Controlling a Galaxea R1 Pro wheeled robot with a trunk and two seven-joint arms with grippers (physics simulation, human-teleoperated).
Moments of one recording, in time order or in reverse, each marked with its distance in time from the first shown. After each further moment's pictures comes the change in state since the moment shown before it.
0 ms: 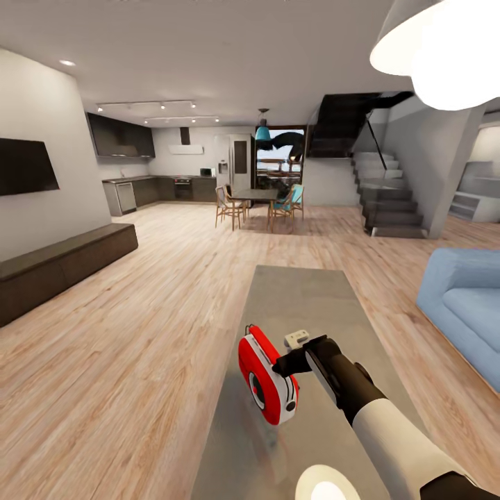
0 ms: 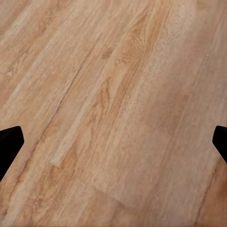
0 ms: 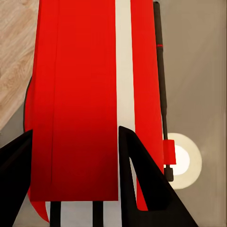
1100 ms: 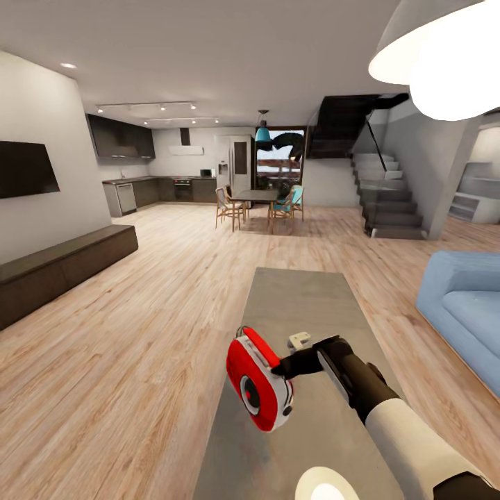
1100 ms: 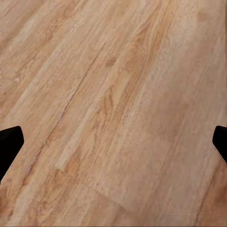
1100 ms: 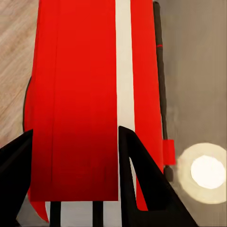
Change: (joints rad) left arm 0.000 -0.001 0.002 -0.015 0.011 0.001 0.012; right arm 0.000 -0.061 -0.002 0.000 -0.025 -0.035 0.226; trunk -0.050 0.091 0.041
